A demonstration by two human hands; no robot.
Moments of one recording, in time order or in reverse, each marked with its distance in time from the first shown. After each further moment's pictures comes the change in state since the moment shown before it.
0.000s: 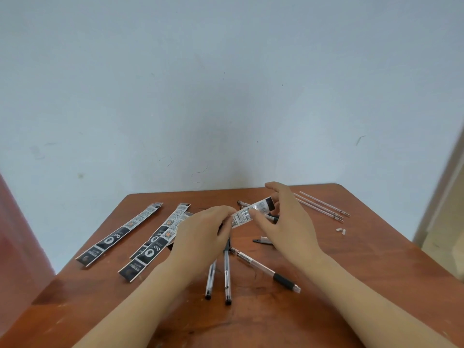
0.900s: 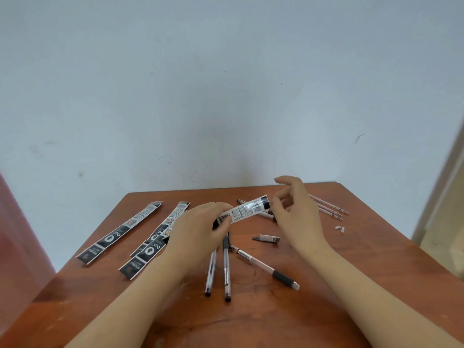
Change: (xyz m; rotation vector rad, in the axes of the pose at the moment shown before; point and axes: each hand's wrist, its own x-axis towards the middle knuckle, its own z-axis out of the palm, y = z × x) left_hand 0.002 -0.007 -0.003 0.023 -0.025 -0.001; right_hand 0.008 0.009 -0.005 0.178 0.085 0.072
